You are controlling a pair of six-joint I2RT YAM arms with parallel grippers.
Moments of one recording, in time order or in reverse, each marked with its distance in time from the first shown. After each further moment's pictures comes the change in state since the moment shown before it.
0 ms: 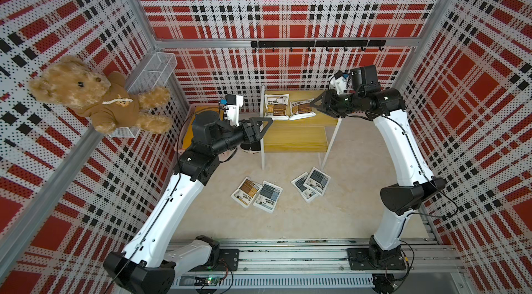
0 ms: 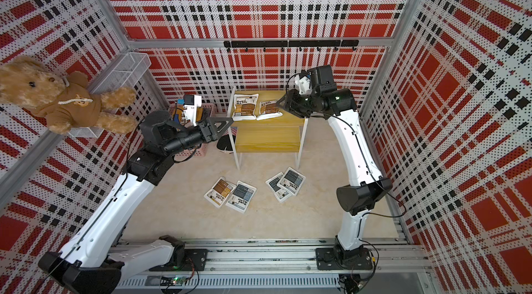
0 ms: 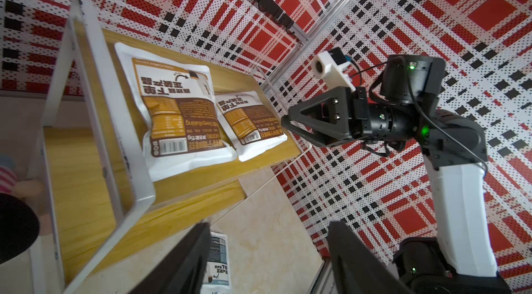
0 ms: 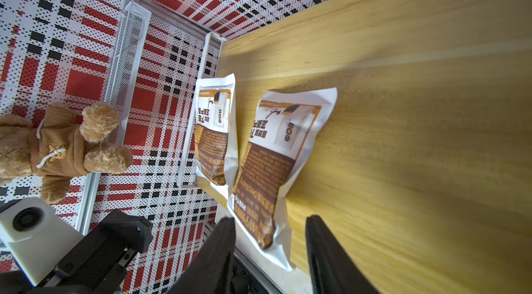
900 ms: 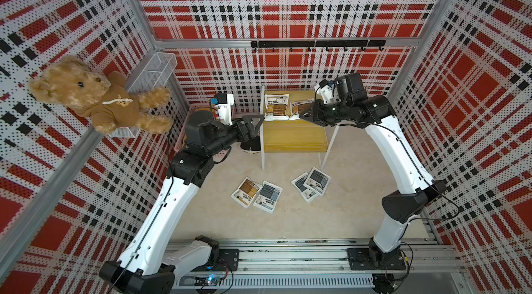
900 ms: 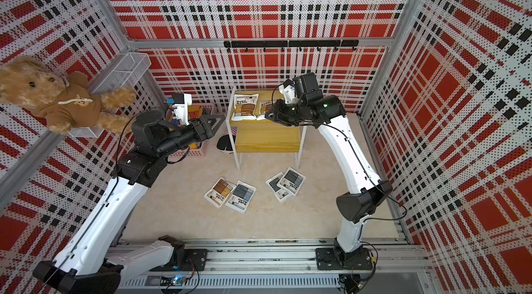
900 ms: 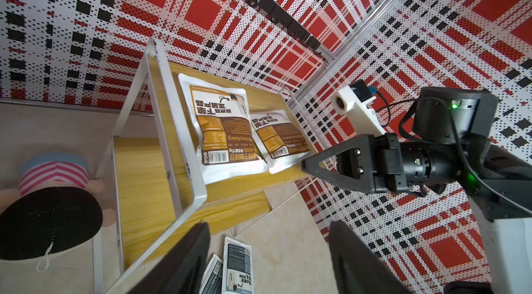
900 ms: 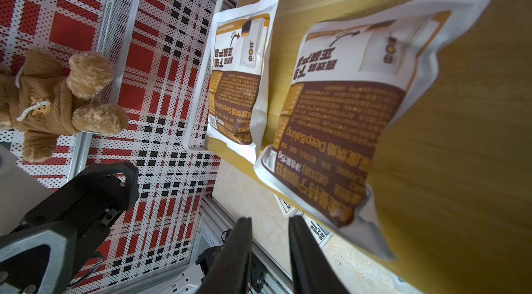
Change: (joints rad) left arm 0.026 -0.025 0.031 -0.078 -0.101 0.039; right arm 0.131 -0.042 -0.119 0.034 0.035 -0.012
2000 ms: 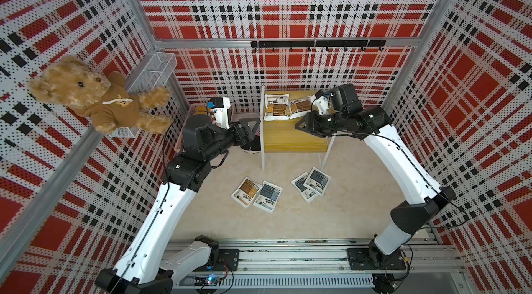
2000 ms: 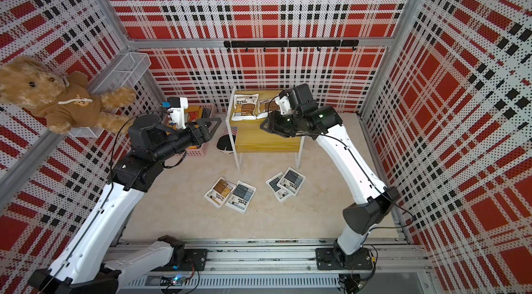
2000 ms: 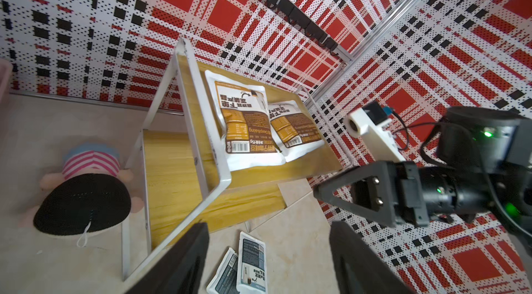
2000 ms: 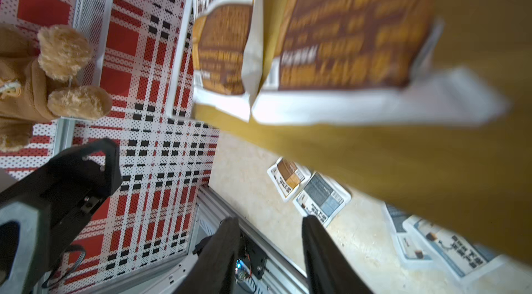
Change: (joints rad) left arm 0.005 -0.066 -0.044 -0.071 -0.085 0.026; right arm 0.121 -0.169 -0.264 0.071 0.084 0.068
